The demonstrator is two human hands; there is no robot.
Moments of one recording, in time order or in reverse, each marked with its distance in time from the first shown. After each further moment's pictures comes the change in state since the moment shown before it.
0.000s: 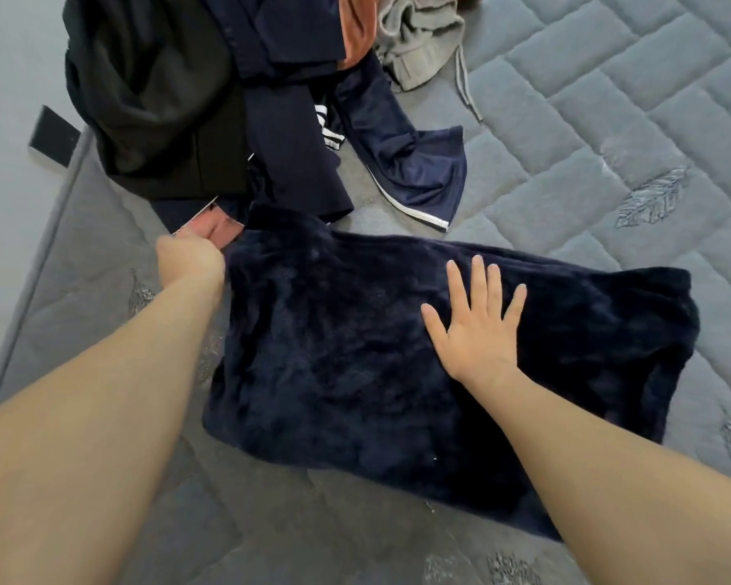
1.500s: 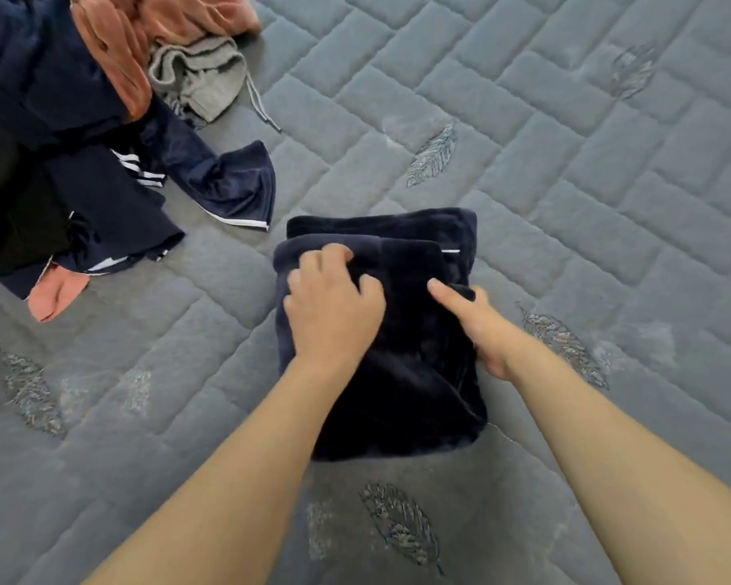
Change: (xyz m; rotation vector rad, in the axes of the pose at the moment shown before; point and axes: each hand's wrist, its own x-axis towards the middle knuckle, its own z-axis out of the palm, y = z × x) left_hand -0.406 0.011 0.081 0.448 -0.450 0.869; right_hand -0.108 0.219 -0.076 1.601 -0.411 0.578
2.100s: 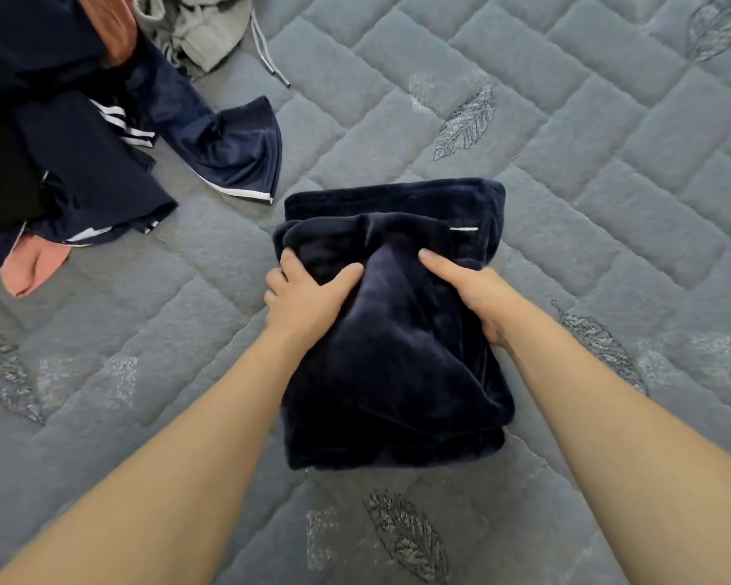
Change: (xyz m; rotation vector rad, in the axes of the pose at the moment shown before) left_hand 0.063 -0.099 0.055 -0.083 -0.272 -0.405; right_hand 0.073 -0.007 0.015 0.053 -0.031 -0.041
